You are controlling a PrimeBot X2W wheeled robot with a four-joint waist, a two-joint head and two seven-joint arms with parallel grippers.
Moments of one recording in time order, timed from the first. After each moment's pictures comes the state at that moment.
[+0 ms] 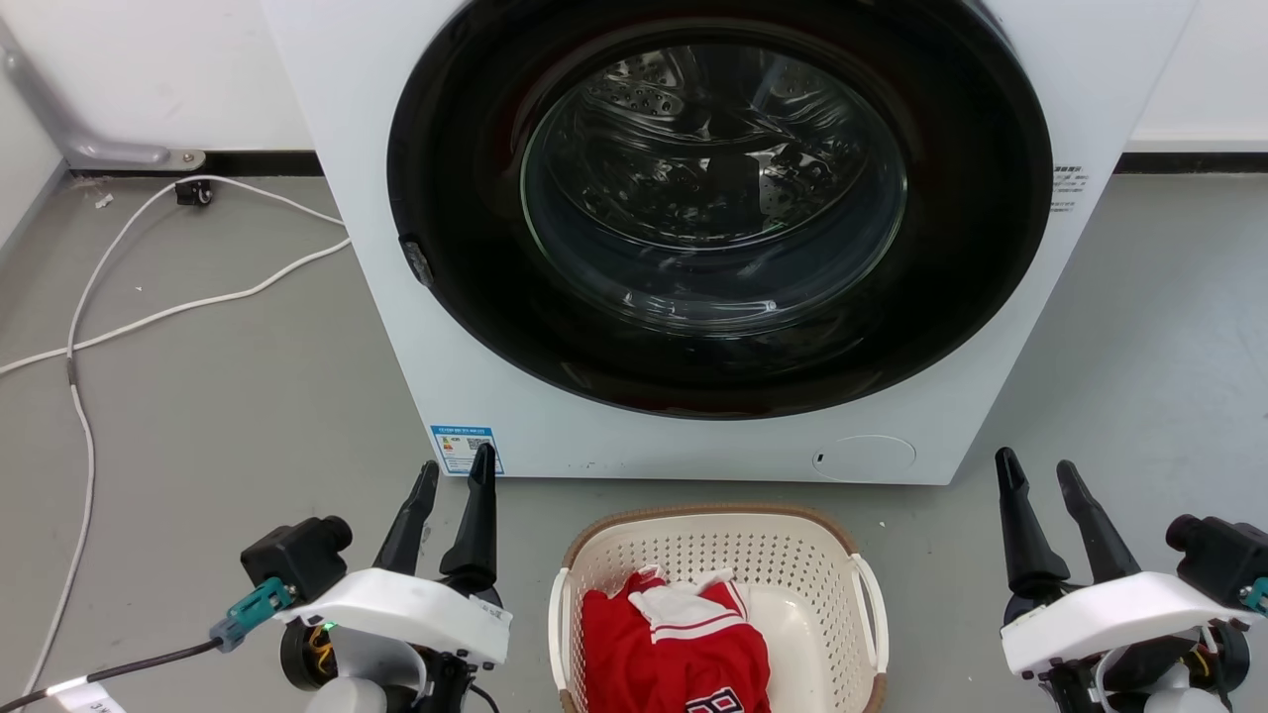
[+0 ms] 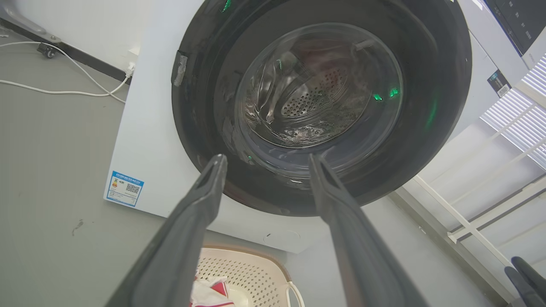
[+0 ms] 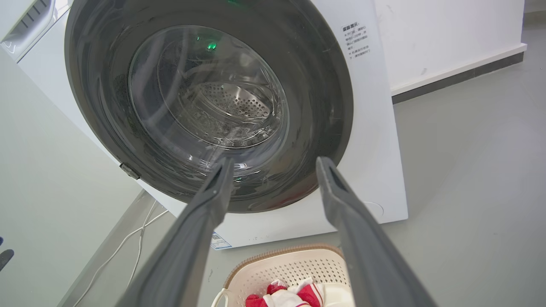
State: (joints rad) left arm -0.11 0.05 -0.13 0.20 -0.66 -0.09 -0.13; right arm -0.03 -0.05 -0.04 0.13 0.48 0.13 -0.06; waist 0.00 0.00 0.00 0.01
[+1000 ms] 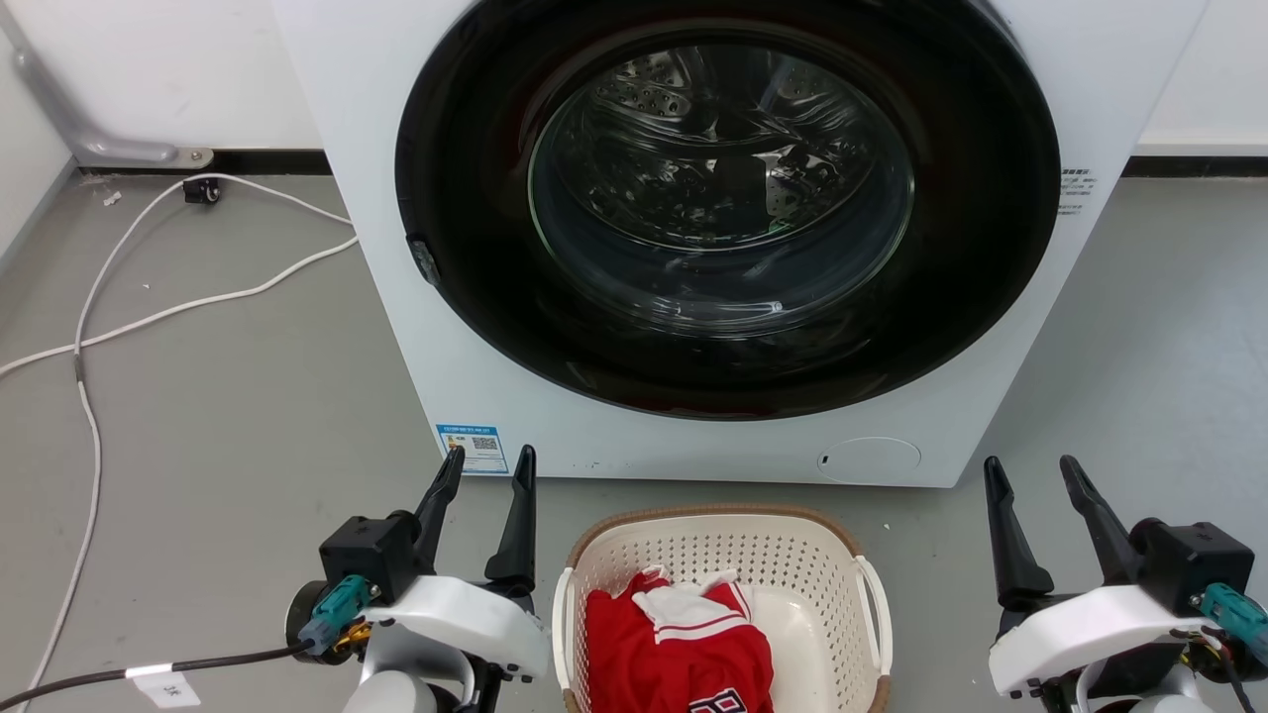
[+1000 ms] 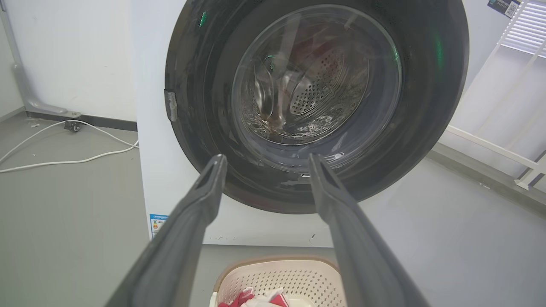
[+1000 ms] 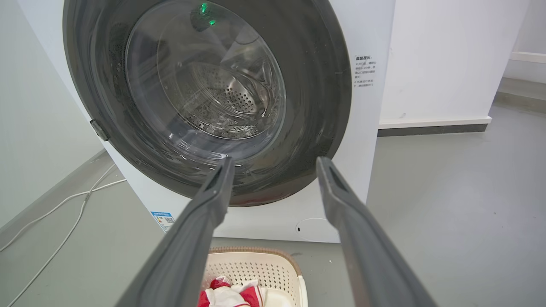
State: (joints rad) left arm -0.13 0.05 -0.20 0.23 -0.35 -0.06 -0.20; right arm -0.01 -0.05 -0.03 0.09 0.19 0.13 -0.09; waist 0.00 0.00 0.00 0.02
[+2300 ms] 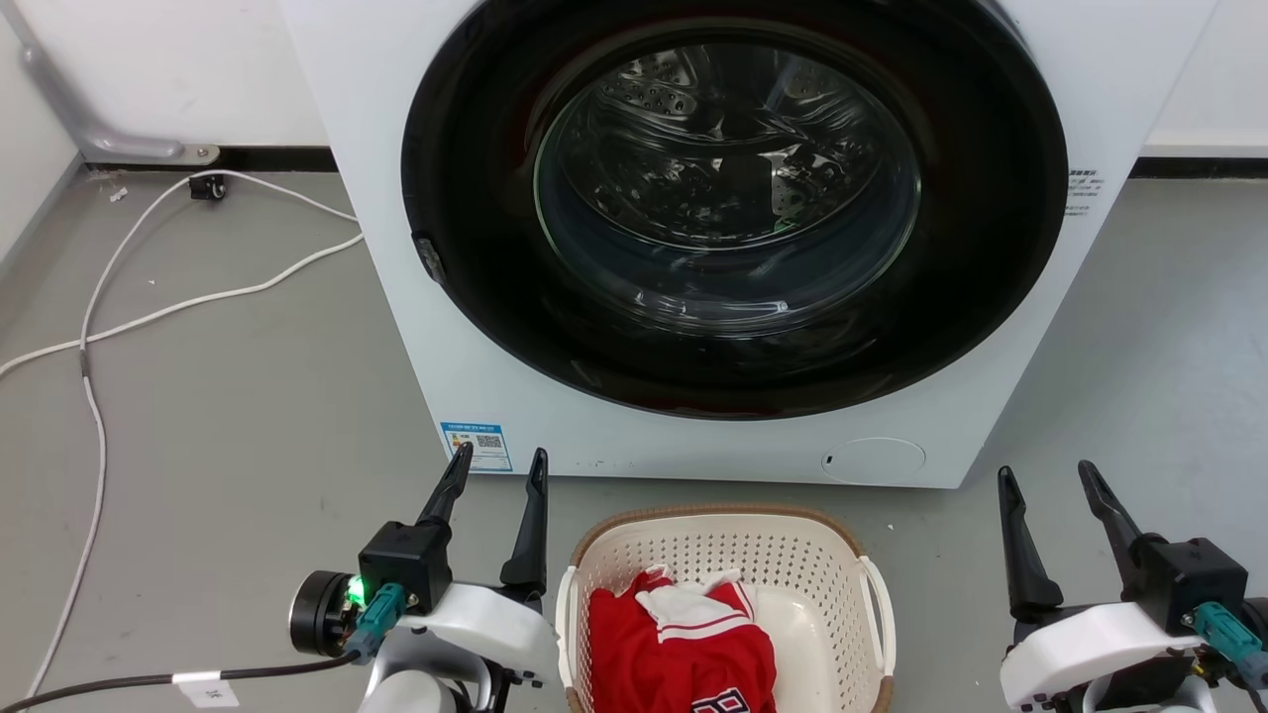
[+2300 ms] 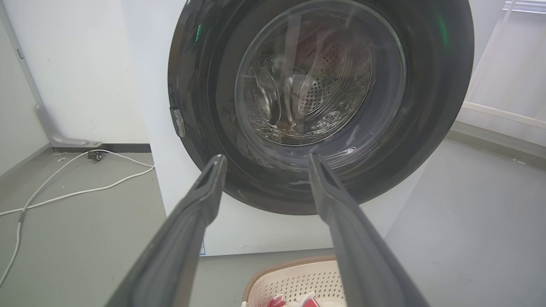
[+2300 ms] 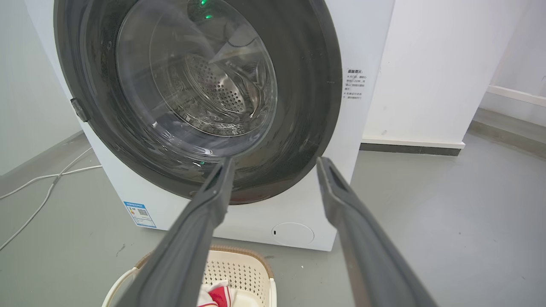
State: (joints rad) left arm -0.15 0.05 -0.22 0.27 -0.19 -0.01 -0.26; right arm 0.01 -0.05 -0.06 0.09 0.03 0.13 -0.14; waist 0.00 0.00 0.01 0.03
